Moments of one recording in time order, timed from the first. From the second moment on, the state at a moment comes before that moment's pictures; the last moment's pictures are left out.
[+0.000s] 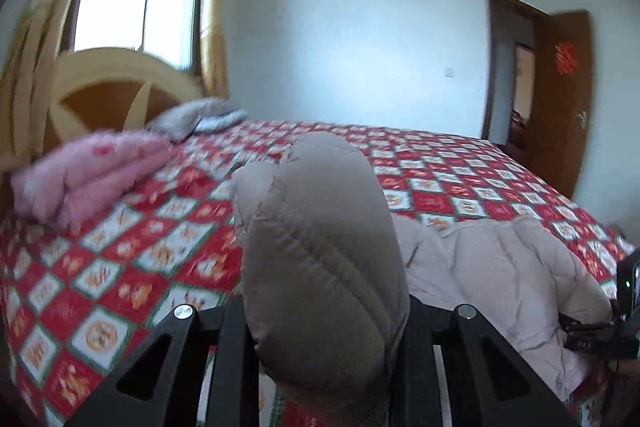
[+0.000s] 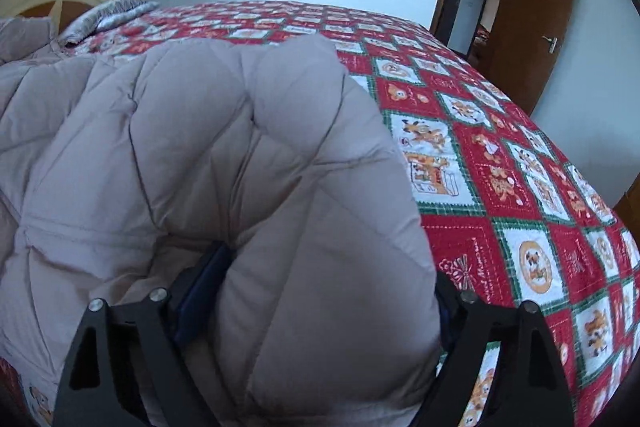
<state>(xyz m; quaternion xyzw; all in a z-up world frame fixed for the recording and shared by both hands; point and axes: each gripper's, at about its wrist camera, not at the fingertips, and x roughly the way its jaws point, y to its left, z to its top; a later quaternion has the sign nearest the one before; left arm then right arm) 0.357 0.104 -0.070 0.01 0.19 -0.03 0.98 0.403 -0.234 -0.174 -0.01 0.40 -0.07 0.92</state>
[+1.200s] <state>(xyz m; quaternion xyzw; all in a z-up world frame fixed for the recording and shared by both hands) 0.330 -0.209 -0.140 0.27 0.16 -0.27 0.91 0.354 -0.367 -0.164 0.12 0.36 -0.11 0.92</state>
